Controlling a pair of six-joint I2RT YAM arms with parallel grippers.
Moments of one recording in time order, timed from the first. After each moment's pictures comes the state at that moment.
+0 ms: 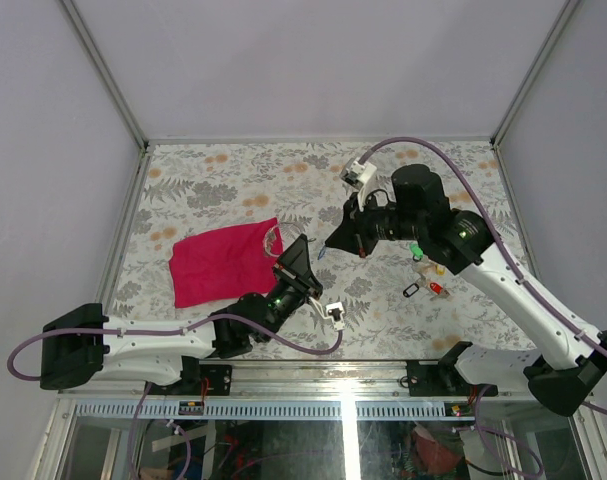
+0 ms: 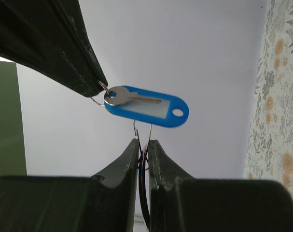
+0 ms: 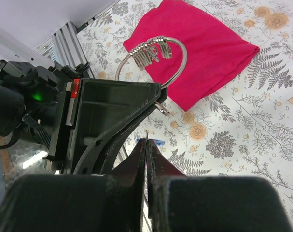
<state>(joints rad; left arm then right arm) -1.30 1.13 0.47 0.81 -0.66 1.71 0.70 1.18 1.33 -0.62 -0.51 0.13</state>
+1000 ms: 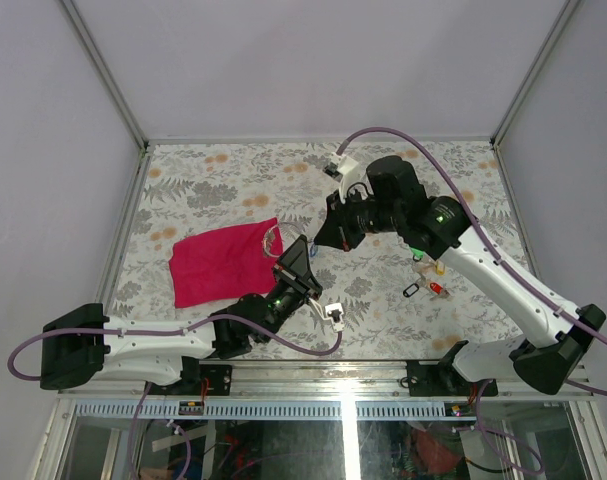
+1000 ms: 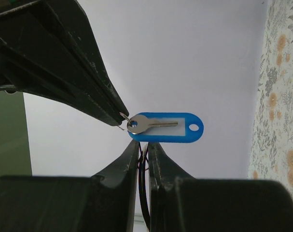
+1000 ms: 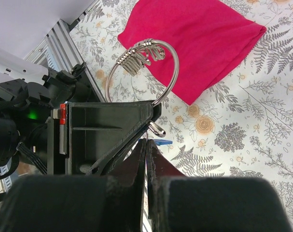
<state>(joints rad) -1.30 1.13 0.46 0.81 -0.66 1.74 0.76 1.32 1.45 -0.69 -0.44 0.21</state>
